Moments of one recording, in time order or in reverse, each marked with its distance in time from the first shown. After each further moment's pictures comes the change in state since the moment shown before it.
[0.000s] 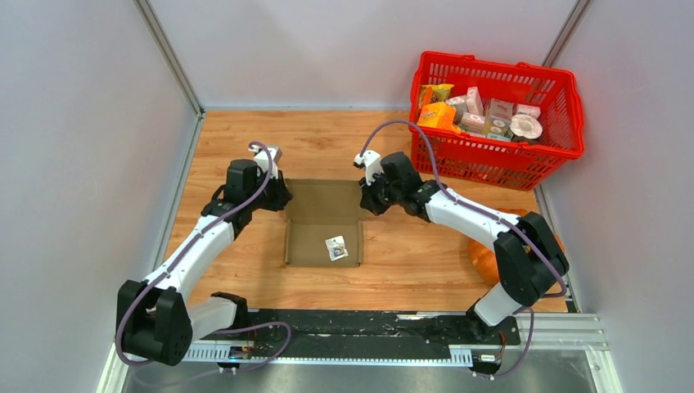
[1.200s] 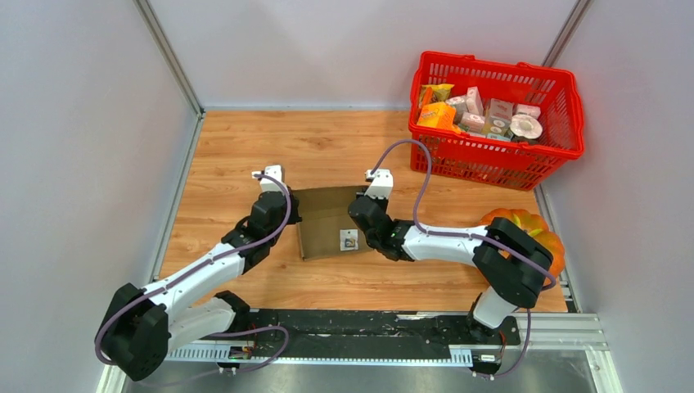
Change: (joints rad) left arm -0.327 -0.107 -0.239 0.309 -0.619 -0.294; right arm 0.357 0.046 -0.165 0.356 1.123 0.661
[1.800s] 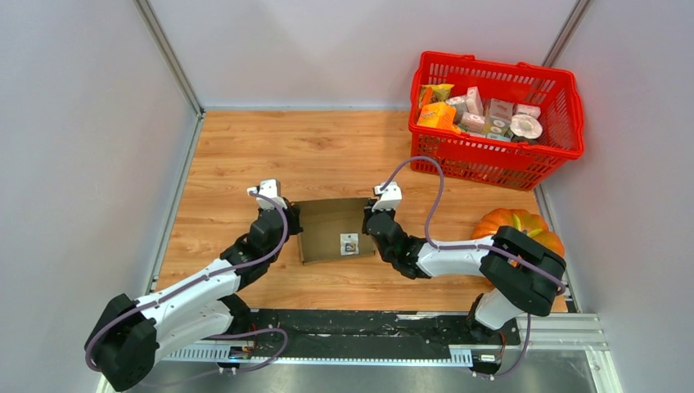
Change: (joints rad) left arm -0.122 -0.115 -0.142 0.100 -0.130 -0.091; right arm 0.026 -0.089 -0.266 0.380 -0.082 -0.155
